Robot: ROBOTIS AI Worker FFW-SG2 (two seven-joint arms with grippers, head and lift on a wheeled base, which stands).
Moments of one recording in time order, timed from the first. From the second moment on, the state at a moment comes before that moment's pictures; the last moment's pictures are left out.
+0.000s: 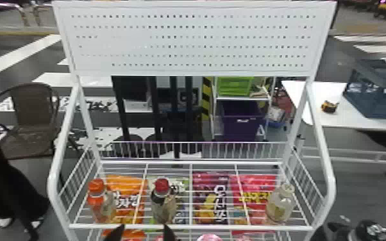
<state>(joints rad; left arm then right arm) 0.45 0.24 -0.40 -1.96 0.10 0.00 0.45 0.89 0.00 -0.07 -2.43 -0.10 0.00 0.25</state>
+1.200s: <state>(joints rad) 0.09 0.13 -0.47 -1.48 0.12 -0.13 0.44 0.92 0.00 -0.10 -2.45 -0.10 0.00 0.25</state>
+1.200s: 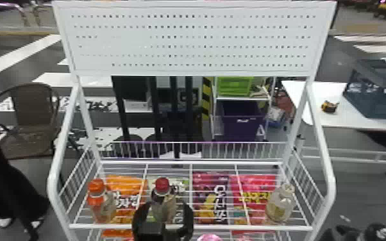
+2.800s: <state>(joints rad) 0.40 0.26 -0.33 -2.24 0.10 0.24 0.45 0.90 0.00 -0.11 -2.46 -0.10 0.04 0.25</state>
